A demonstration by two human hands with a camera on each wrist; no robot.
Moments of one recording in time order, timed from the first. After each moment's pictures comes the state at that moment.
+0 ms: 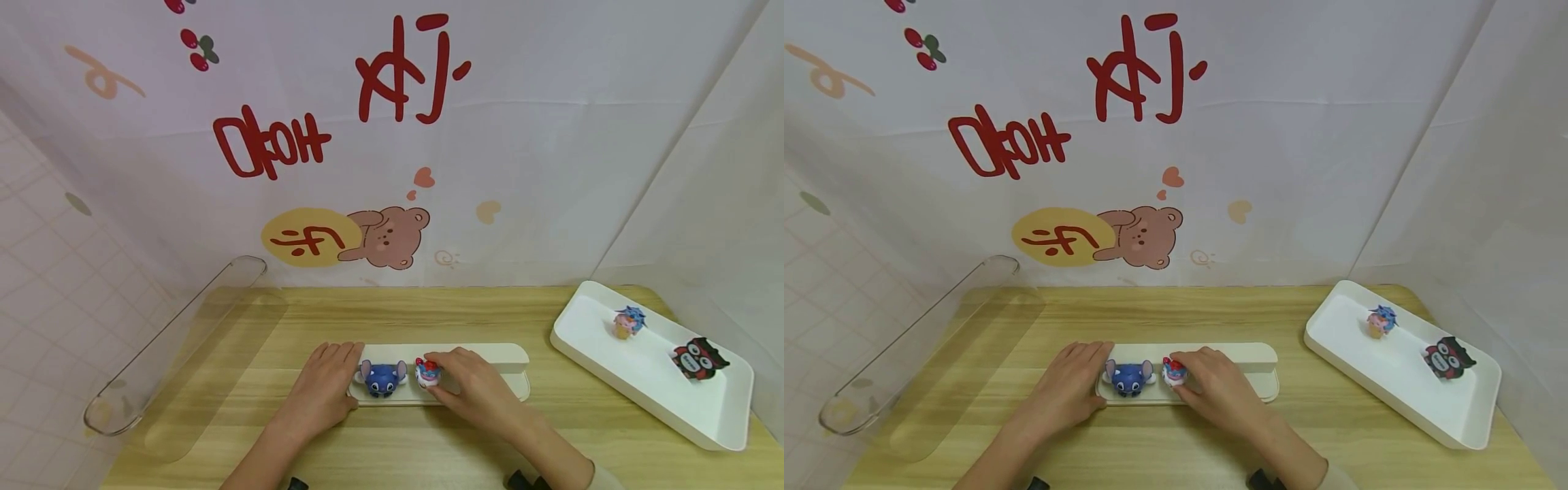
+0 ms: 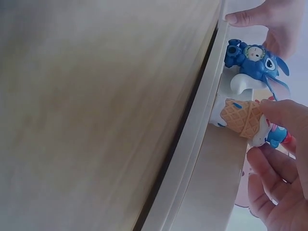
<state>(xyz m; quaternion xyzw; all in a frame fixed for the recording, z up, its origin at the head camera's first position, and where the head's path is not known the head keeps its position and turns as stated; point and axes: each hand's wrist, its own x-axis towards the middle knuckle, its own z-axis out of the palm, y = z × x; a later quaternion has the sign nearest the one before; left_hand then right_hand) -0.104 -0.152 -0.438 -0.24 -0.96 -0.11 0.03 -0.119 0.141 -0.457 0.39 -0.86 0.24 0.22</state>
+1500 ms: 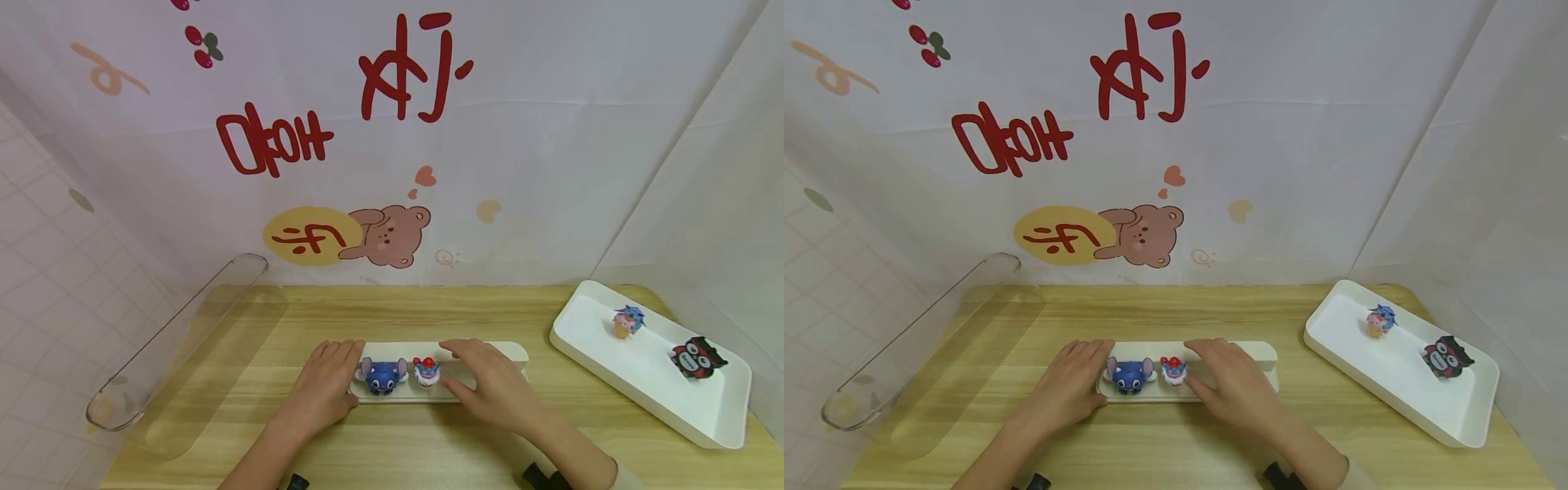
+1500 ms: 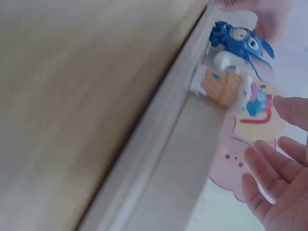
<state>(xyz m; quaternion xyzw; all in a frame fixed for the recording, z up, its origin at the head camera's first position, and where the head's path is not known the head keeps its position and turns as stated) -0.103 -0.152 -0.439 -0.25 -0.96 -0.11 0.04 -0.111 0.159 -0.431 0.35 -0.88 0.24 0.19</state>
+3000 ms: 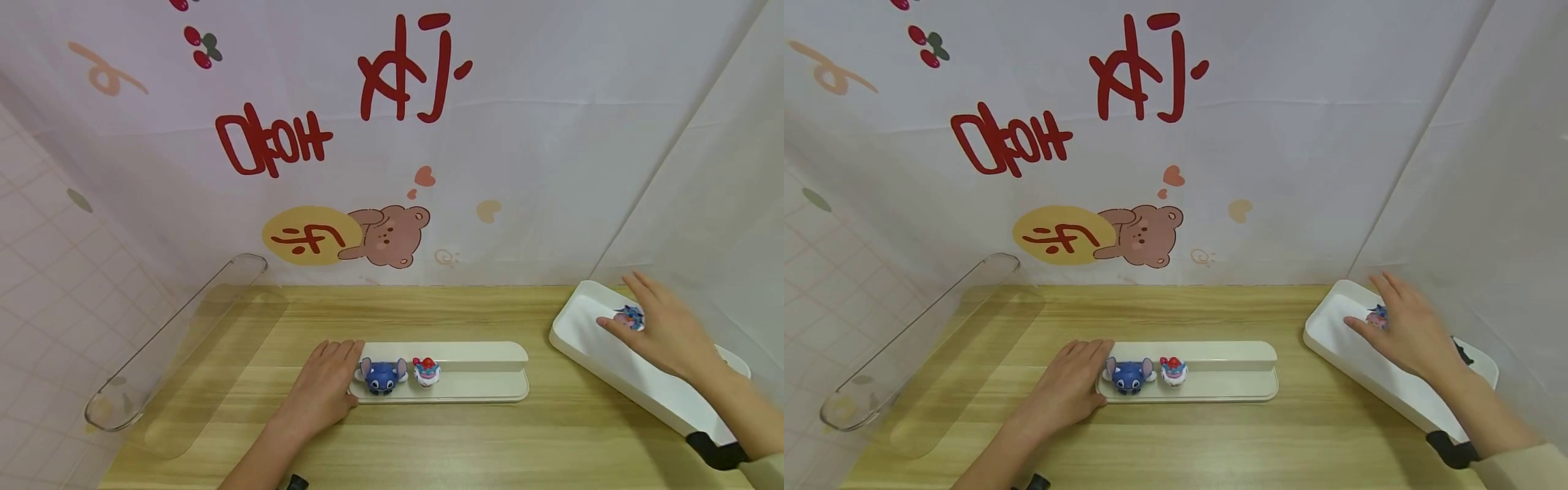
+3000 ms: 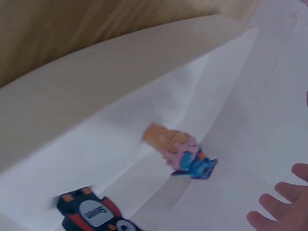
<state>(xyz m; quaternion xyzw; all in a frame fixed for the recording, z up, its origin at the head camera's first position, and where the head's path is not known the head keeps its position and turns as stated) -0.103 -0.151 -0.438 -0.25 -0.96 -0.10 0.04 -0.160 0.400 -0.392 0.13 -0.97 0.15 0.15</state>
